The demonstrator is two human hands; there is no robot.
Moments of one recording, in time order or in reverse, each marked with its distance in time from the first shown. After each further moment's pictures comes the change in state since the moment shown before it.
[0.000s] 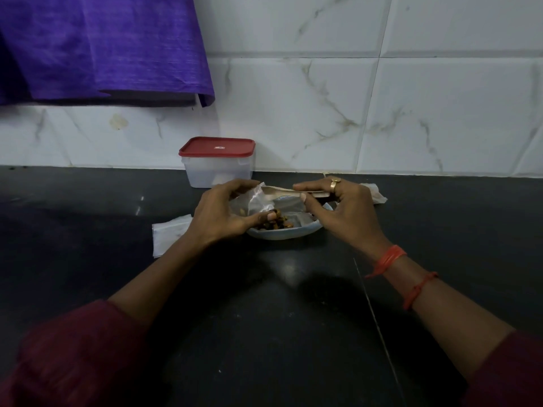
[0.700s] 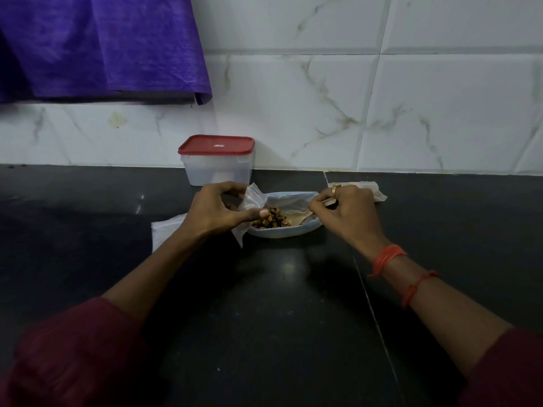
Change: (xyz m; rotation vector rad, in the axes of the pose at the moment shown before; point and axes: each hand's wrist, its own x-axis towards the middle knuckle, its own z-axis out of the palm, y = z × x) left_hand 0.007 -0.012 -0.002 -0.035 -0.013 -0.141; right_hand -0.002 0.014 0.001 -0.266 -0.061 0.268
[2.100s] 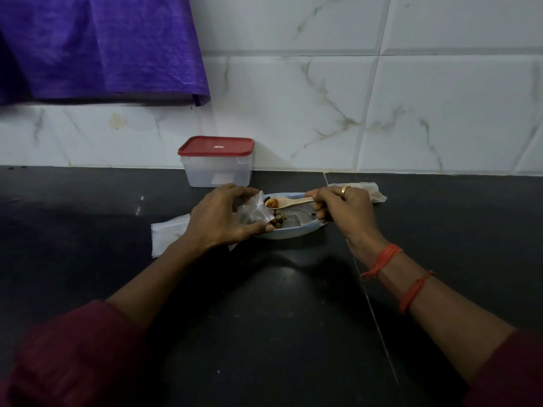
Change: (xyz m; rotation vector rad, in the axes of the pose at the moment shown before) left_hand -0.009 0.005 0.004 0.246 -0.006 0.164; right_hand 0.000 -0.012 0.004 0.639 -0.038 0.461
